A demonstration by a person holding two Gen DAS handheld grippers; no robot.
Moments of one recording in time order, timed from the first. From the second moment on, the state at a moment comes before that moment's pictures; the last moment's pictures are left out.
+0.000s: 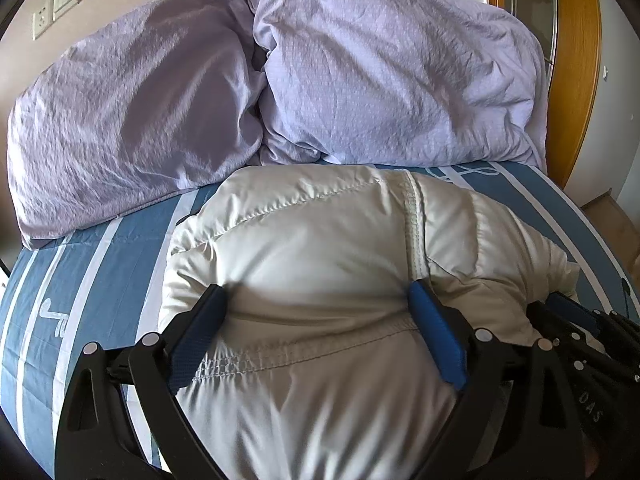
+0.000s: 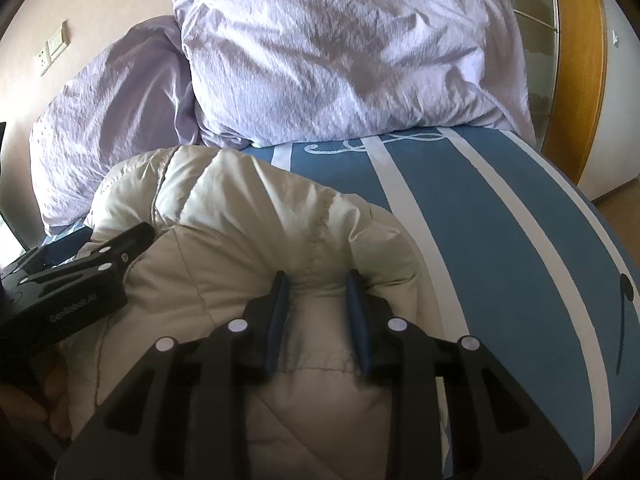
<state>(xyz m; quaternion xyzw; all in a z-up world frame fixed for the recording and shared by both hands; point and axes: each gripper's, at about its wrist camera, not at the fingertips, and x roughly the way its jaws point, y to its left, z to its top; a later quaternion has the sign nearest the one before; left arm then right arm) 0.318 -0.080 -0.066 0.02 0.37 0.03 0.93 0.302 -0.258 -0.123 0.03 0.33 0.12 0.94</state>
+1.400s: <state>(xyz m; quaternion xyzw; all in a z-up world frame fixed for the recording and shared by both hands) 0.255 -0.026 -0.025 -0.03 0.42 0.02 0.91 0.325 -0.351 -0.140 0.29 0.52 0.23 0.77</state>
